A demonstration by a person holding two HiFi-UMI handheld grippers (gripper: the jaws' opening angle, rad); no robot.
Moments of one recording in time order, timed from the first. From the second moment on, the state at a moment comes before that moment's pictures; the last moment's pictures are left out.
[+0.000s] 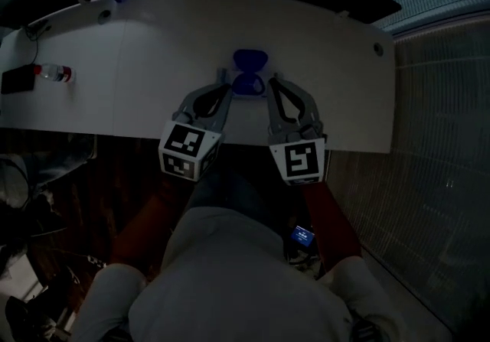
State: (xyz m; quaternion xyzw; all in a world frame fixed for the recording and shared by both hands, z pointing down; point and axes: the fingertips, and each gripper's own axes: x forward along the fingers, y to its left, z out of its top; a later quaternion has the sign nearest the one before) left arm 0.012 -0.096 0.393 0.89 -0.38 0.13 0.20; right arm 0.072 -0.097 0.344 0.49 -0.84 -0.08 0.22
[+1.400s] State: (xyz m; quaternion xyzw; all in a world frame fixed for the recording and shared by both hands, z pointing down) left arm 0.002 0.036 0.228 0.93 -0.35 0.00 0.11; right arm 0.043 0.070 0.169 0.53 -0.85 0.00 0.00
